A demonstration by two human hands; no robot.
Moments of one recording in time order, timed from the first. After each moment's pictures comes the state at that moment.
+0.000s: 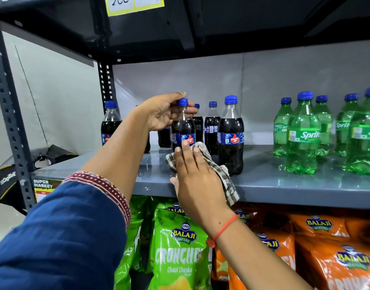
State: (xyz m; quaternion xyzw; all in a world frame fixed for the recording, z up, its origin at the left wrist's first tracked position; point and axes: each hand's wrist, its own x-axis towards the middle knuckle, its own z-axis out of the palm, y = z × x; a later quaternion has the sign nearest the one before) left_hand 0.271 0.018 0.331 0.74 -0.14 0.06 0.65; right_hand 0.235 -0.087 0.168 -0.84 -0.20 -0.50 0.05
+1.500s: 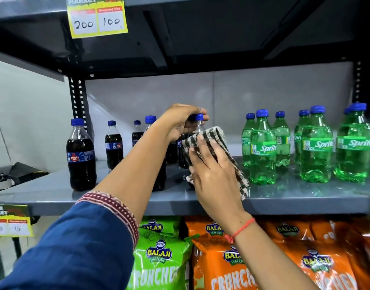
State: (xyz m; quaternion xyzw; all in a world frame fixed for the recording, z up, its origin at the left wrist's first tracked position) left_hand 0.286 -0.079 0.337 0.73 -0.18 0.11 0.65; right_hand 0.236 -0.173 0.198 -0.81 -0.16 -0.56 0.10
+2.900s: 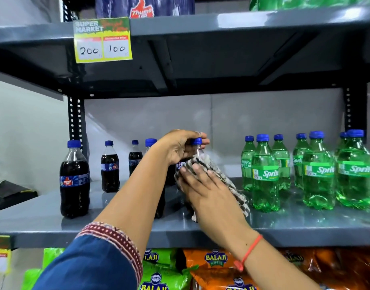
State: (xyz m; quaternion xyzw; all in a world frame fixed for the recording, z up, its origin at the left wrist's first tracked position) left_hand 0.297 -0.074 0.340 0.70 -0.19 0.02 0.68; right_hand 0.254 -0.177 0.212 -0.78 -0.23 -0.57 -0.10
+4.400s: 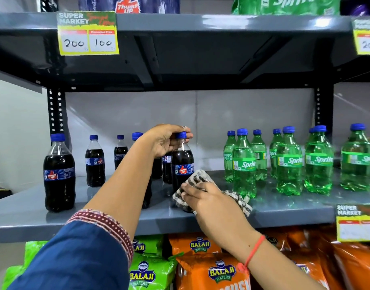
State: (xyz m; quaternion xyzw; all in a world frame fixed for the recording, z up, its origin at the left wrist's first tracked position) left_hand 0.286 -0.074 0.340 0.71 -0.17 0.02 0.68; right_hand 0.227 -0.208 0.186 -0.82 -0.27 -0.50 -0.02
